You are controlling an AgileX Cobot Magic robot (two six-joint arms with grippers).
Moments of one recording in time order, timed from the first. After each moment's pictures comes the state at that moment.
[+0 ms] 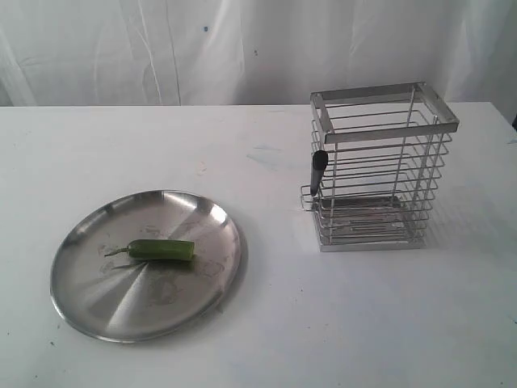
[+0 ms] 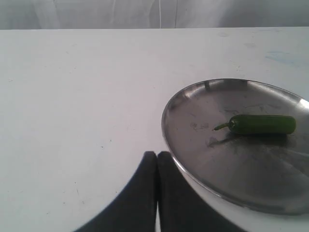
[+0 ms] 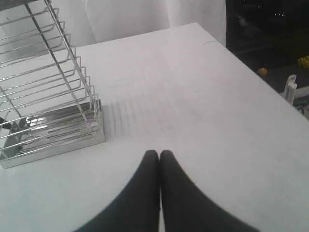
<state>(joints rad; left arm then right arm) -0.01 0.00 0.02 0.03 0.31 -0.08 -0.15 0.01 0.00 0.08 0.35 0.01</state>
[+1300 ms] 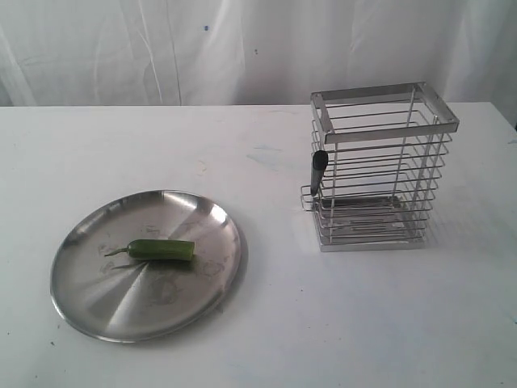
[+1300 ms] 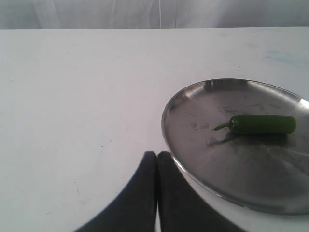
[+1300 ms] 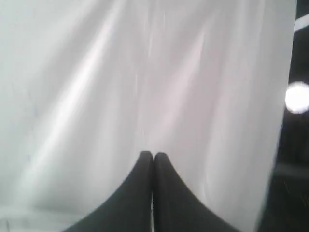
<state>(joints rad) -0.01 0.00 0.02 0.03 0.31 -0.08 -0.15 0.63 -0.51 -0.62 -0.39 0.54</state>
